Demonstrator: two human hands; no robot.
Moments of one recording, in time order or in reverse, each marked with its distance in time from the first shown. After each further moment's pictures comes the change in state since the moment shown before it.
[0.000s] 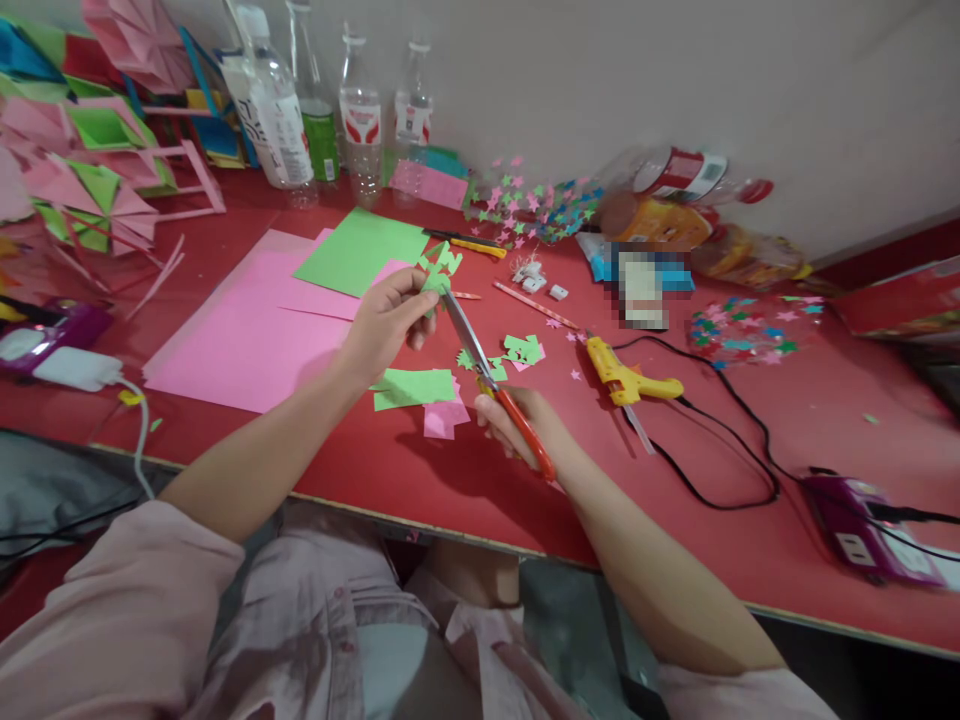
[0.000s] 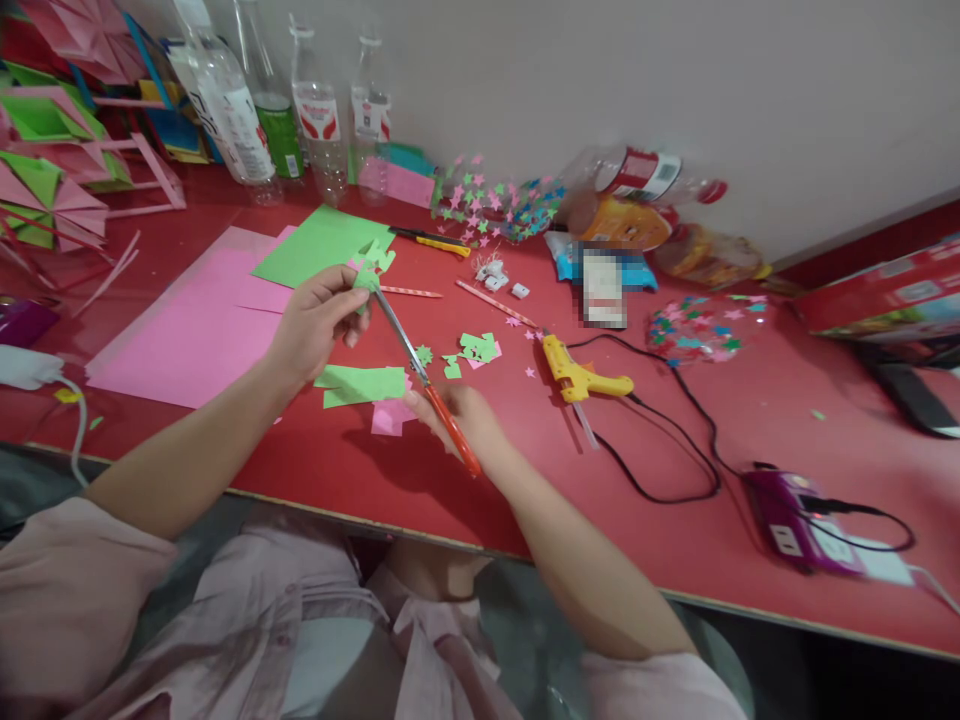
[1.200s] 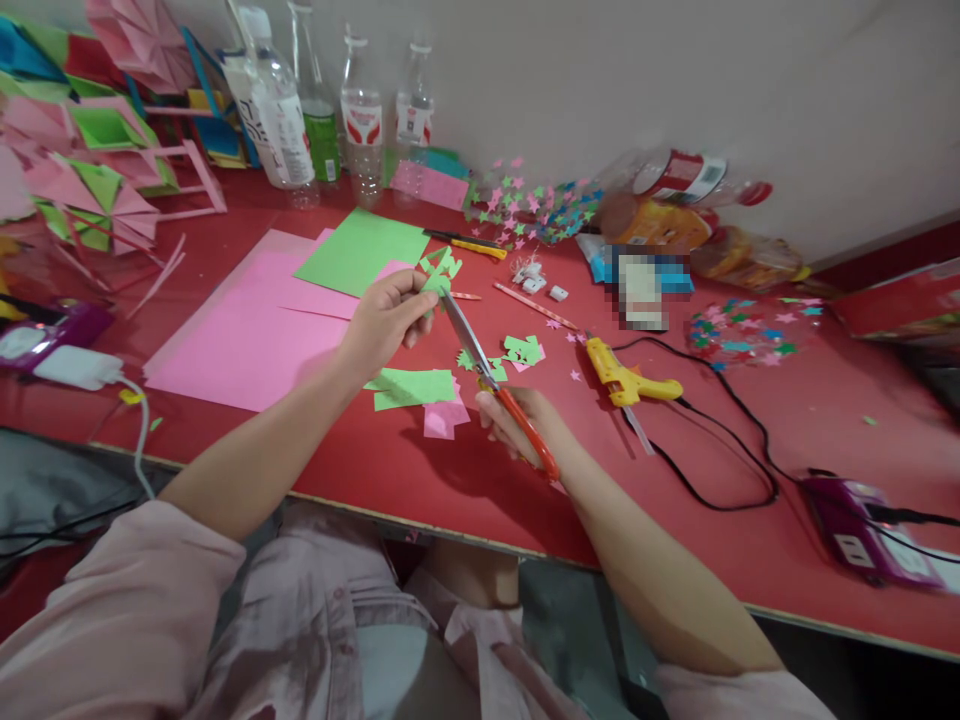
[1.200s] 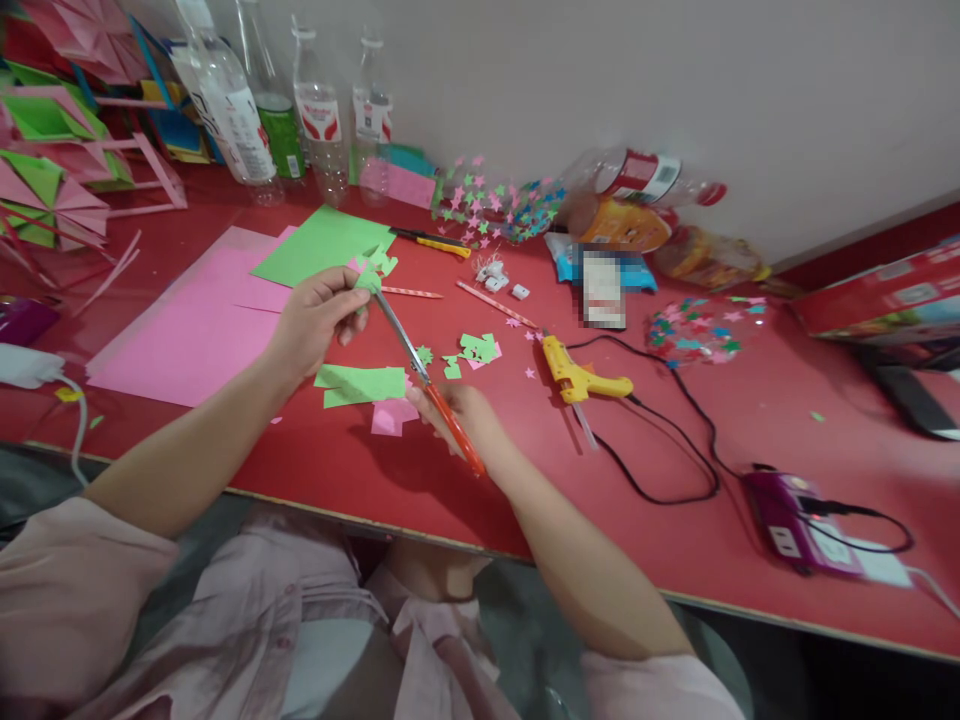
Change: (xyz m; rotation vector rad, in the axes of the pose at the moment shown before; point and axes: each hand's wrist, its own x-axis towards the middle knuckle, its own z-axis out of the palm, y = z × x) left_hand 0.001 0.003 -0.003 0.035 0.008 -0.004; right_hand -0.004 -0.009 0.001 0.004 0.045 0.058
